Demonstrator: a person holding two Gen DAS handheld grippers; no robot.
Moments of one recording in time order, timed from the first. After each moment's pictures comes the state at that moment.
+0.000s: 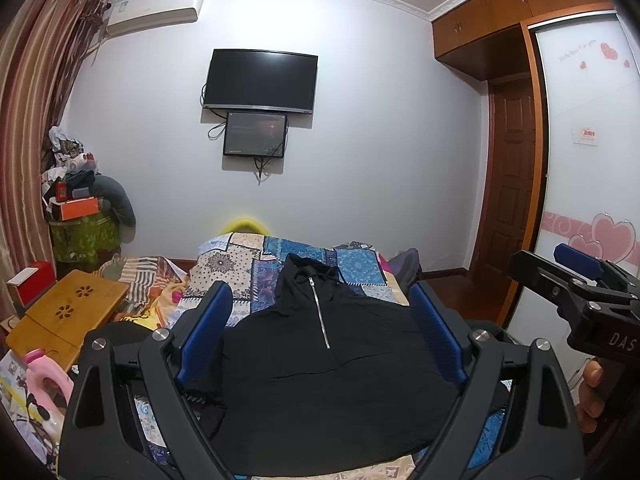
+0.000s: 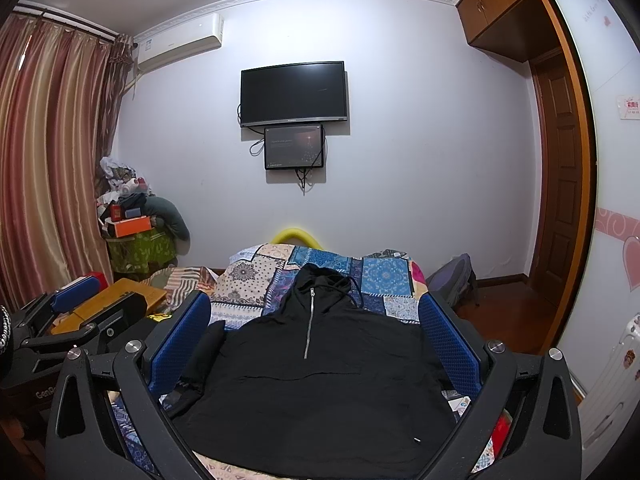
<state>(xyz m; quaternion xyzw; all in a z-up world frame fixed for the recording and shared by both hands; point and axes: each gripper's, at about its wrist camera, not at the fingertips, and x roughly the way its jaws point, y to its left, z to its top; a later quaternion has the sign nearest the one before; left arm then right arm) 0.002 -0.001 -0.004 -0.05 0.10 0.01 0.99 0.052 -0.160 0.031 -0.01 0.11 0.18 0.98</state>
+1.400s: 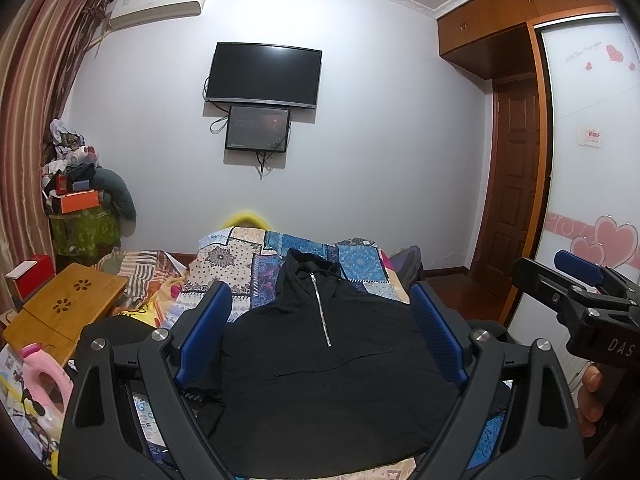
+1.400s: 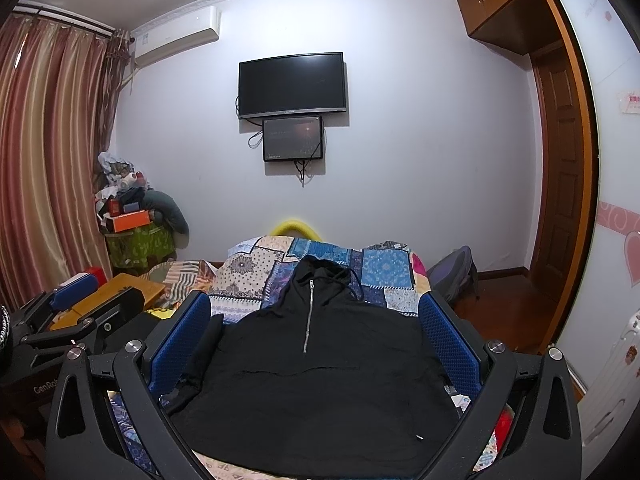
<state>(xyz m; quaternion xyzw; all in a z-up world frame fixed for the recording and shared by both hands) 0.012 0.002 -0.009 -0.05 0.11 0.02 0.99 0.061 -0.157 0.017 -0.01 0.13 0.18 0.97</state>
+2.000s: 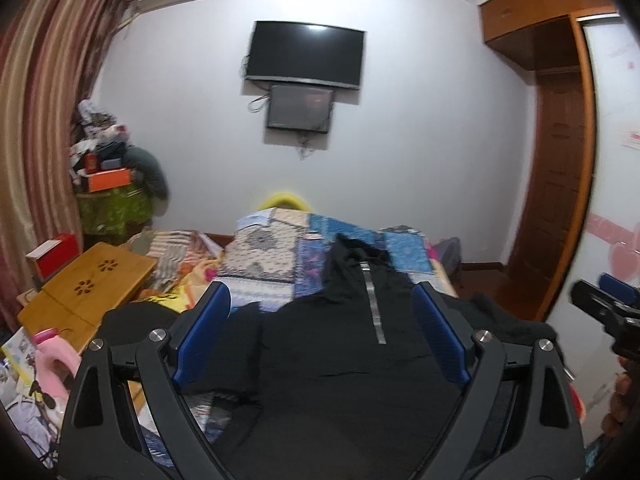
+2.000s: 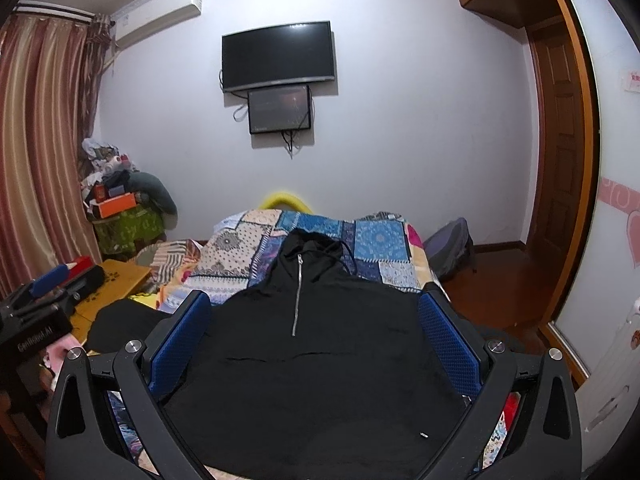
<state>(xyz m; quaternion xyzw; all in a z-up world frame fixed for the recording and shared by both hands) 0.065 0.067 -0.035 -0.07 0.15 0.10 0.98 0.102 -0.157 -0.009 0.00 0.19 0.16 0.97</state>
